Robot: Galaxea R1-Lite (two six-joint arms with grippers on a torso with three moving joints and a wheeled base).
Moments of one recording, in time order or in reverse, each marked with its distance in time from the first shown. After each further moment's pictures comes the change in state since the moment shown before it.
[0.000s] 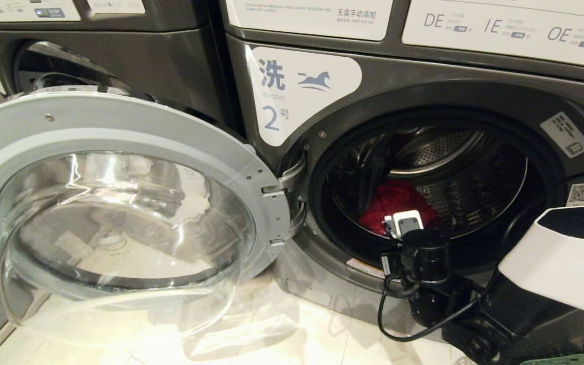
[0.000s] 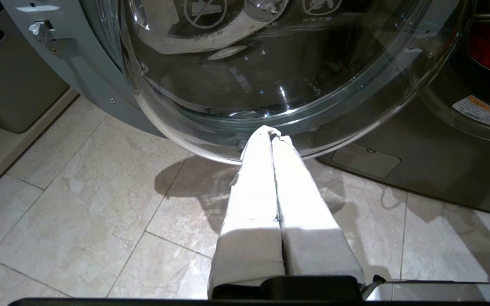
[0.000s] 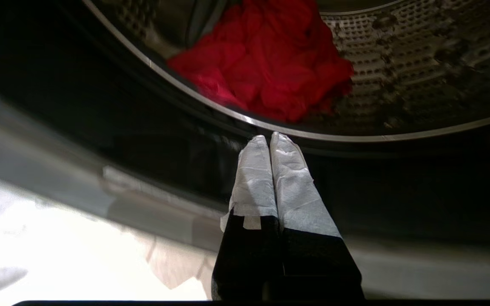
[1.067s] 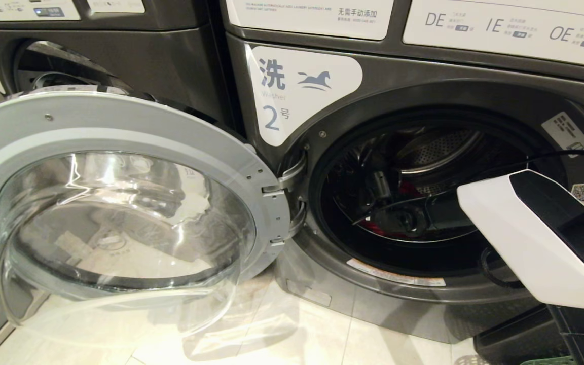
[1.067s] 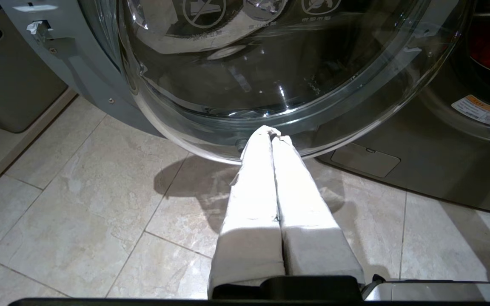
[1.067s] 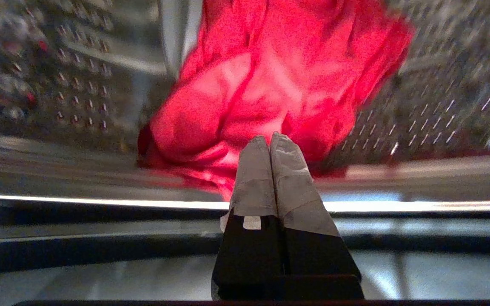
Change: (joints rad) left arm 0.000 0.000 0.000 0.000 0.000 -0.001; right arm -0.176 0.304 -1.088 1.136 0.098 0.434
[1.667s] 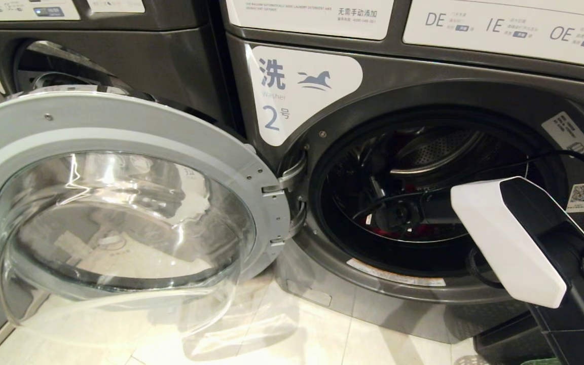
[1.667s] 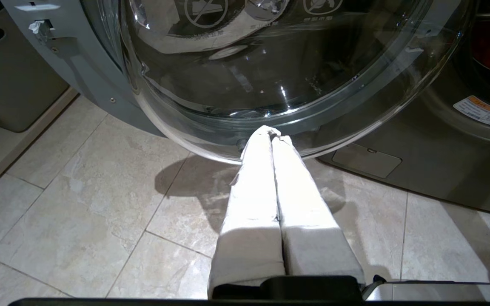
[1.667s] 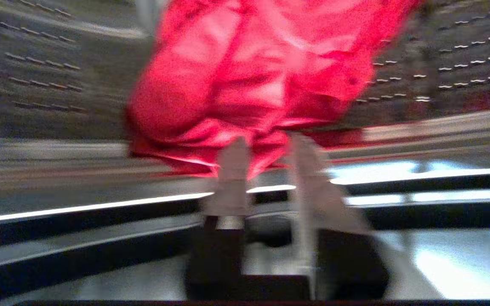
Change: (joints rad) left arm 0.000 0.000 0.000 0.000 0.000 0.000; right arm -0.026 0.083 -0.177 0.243 0.061 0.184
